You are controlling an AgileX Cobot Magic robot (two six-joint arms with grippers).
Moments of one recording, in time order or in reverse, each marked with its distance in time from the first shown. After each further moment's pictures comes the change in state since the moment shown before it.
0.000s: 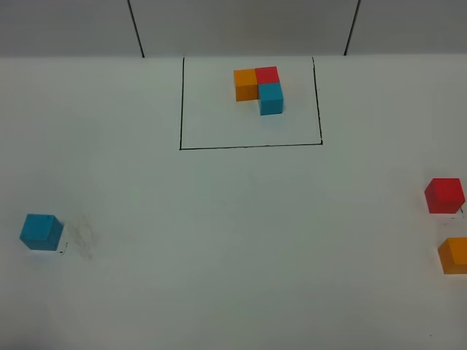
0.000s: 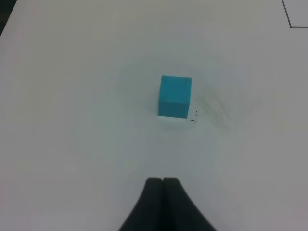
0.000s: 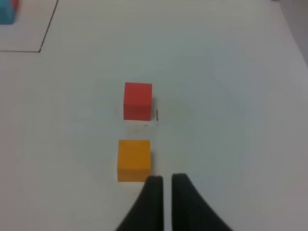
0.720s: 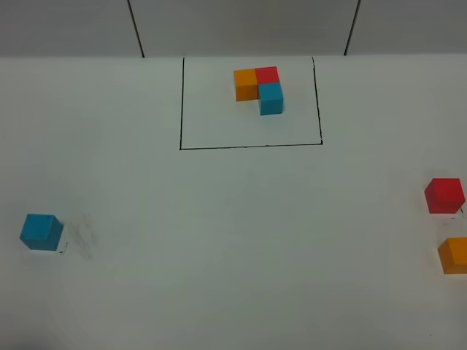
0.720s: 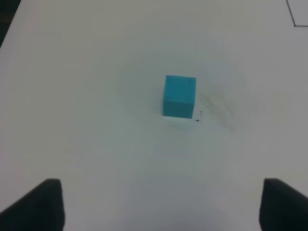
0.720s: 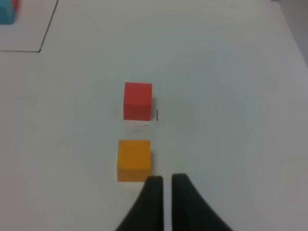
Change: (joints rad) left arm 0.000 0.000 0.000 0.029 0.000 -0.022; right arm 0.000 0.000 0.000 0.000 0.000 0.000
